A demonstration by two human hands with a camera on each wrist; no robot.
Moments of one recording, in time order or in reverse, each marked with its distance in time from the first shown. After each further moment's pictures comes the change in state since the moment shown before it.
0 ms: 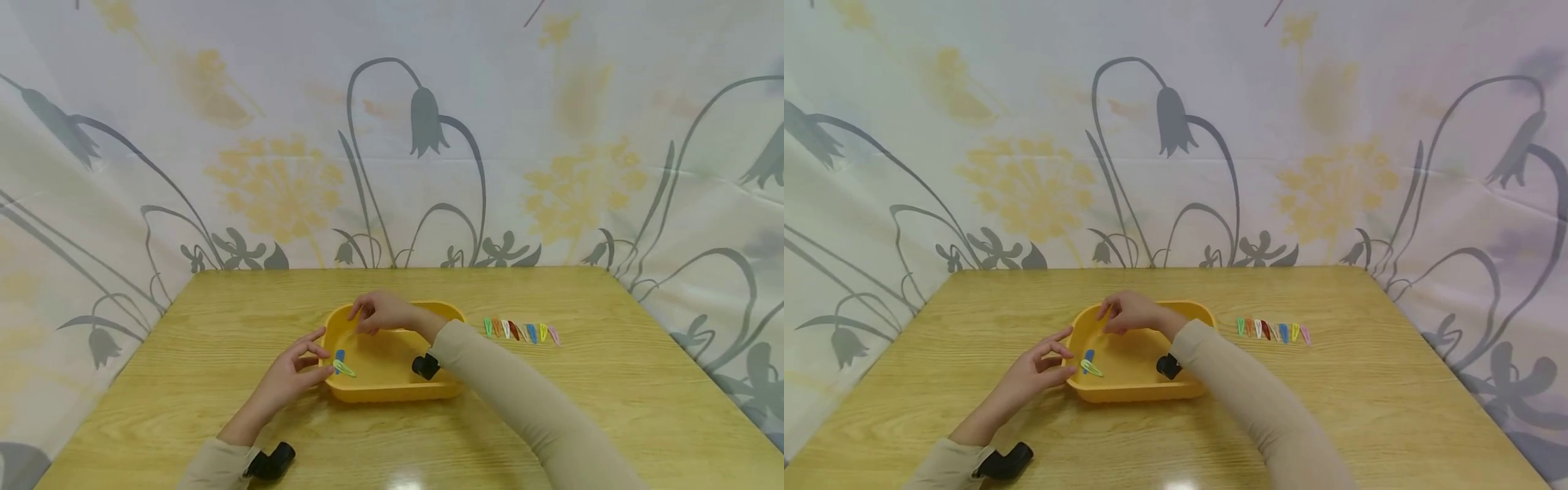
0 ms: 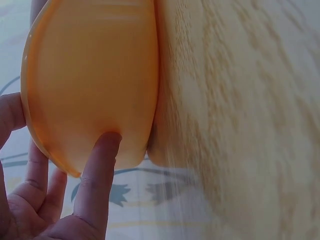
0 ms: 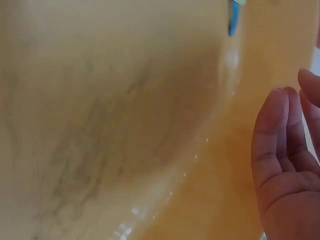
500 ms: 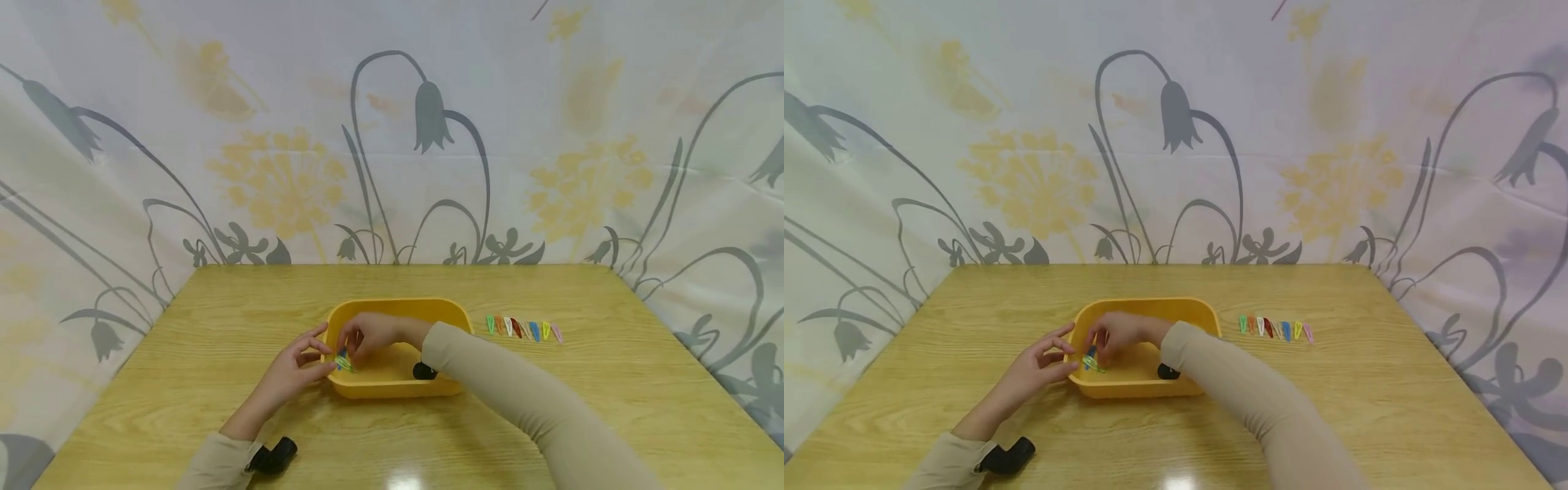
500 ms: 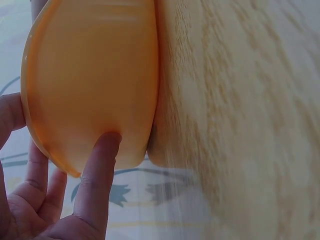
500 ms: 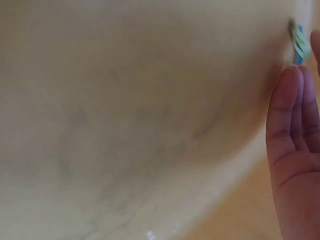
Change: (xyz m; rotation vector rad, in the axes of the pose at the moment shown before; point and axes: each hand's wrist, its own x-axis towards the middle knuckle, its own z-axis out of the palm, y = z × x) left_hand 0.000 -0.002 -0.001 -0.019 -0.005 -0.011; right_hand 0.011 0.001 0.028 -0.140 -0.263 -0.129
